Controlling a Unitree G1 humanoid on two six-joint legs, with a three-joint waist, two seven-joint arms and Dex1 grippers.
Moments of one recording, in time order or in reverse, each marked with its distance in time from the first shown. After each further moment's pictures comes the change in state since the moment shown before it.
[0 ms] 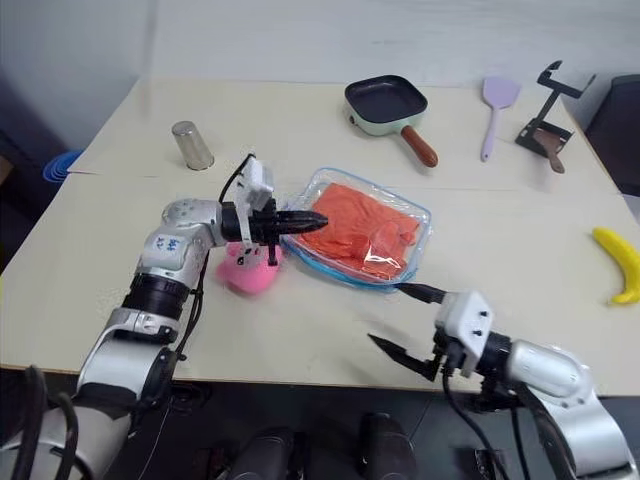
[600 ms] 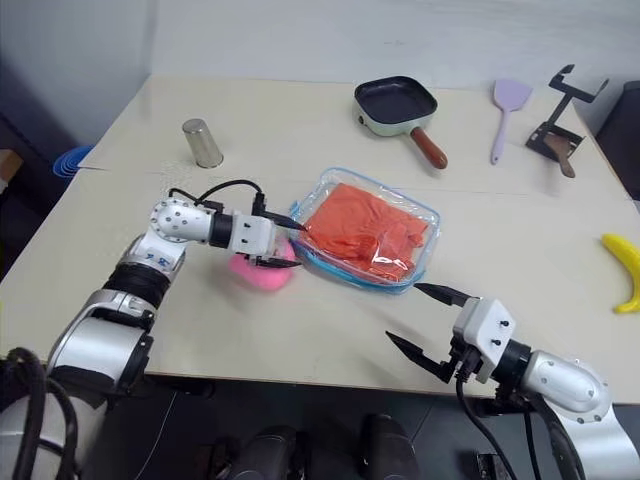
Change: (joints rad) left arm -0.162 0.065 -0.110 0.439 0.312 -0.739 0.102; right arm 0.114 0.022 -0.102 0.047 -0.041 -0.124 -0.013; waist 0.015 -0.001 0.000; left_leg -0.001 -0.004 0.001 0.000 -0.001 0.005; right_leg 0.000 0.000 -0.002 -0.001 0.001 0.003
